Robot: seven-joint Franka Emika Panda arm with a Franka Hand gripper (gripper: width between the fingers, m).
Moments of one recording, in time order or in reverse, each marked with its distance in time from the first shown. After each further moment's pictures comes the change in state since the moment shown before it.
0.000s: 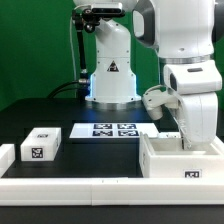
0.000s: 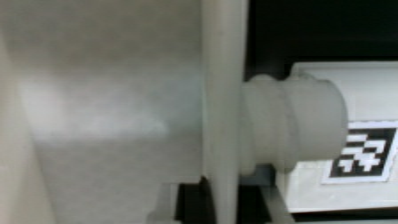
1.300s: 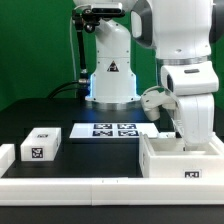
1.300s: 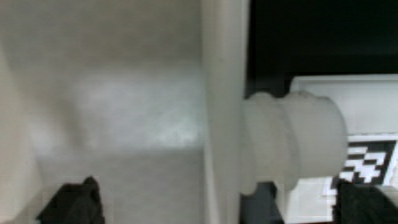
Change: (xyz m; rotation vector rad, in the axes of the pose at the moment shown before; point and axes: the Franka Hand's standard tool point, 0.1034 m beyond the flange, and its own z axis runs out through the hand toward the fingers) arm -0.005 0.000 0.000 0.001 -0.001 0.009
